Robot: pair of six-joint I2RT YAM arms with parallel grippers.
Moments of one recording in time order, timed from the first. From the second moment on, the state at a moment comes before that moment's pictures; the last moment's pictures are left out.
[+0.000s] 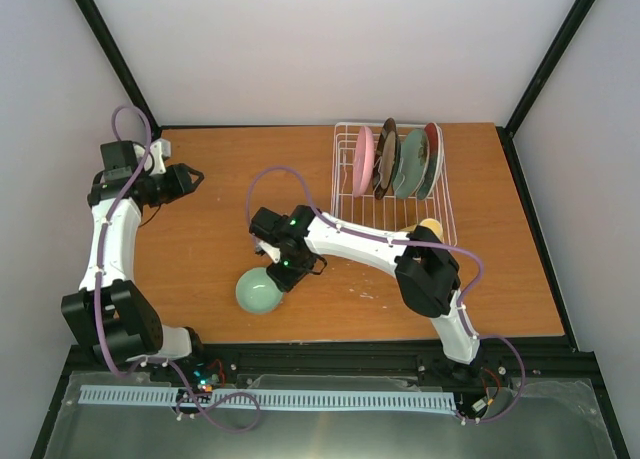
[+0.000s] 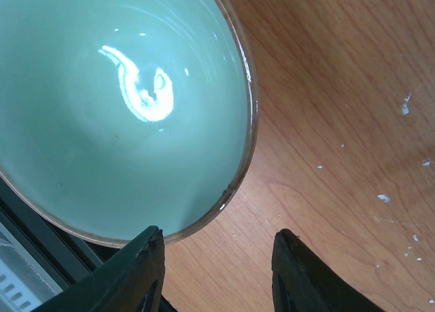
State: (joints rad) left arm 0.30 1.36 1.21 -0.69 0.62 -0.17; right arm 1.08 2.08 1.76 -1.08 -0.18 0.20
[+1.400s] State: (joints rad) left arm 0.40 1.32 0.97 -0.28 1.08 -0.35; right arm 0.77 1.95 1.83 -0.98 -0.46 0.25
